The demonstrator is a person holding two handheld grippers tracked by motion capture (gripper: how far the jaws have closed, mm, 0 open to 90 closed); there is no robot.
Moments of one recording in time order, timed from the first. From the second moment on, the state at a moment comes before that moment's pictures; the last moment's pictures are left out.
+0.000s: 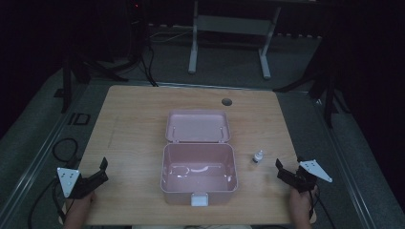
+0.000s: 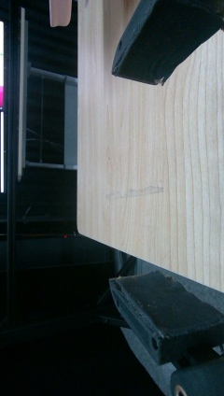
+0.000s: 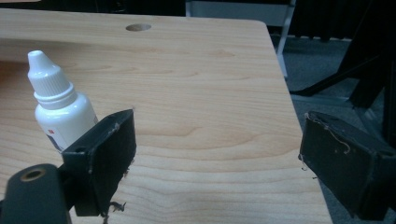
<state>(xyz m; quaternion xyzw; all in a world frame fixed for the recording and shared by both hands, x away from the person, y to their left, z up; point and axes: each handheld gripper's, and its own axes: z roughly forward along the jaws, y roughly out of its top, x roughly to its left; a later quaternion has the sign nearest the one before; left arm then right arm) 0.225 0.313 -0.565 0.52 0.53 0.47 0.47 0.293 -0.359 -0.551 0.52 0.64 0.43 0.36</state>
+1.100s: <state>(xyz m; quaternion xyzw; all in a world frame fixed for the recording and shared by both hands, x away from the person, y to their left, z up) 0.225 0.312 -0.565 0.53 0.53 0.47 0.47 0.313 -0.355 -0.524 0.51 0.78 0.30 0.20</state>
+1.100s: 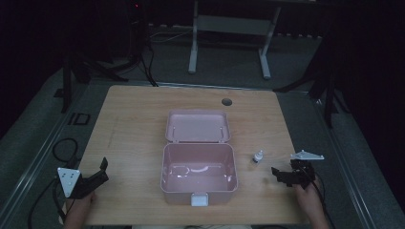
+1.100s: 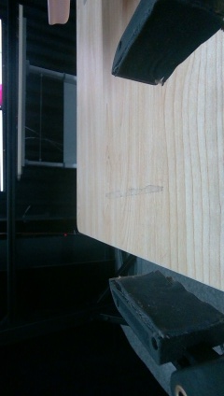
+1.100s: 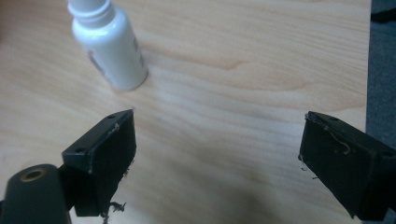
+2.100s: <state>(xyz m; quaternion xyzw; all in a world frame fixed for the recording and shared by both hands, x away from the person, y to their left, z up) 0.225 0.313 -0.565 0.52 0.54 0.47 0.47 0.333 -0.331 -0.503 0.42 0.91 0.00 0.00</state>
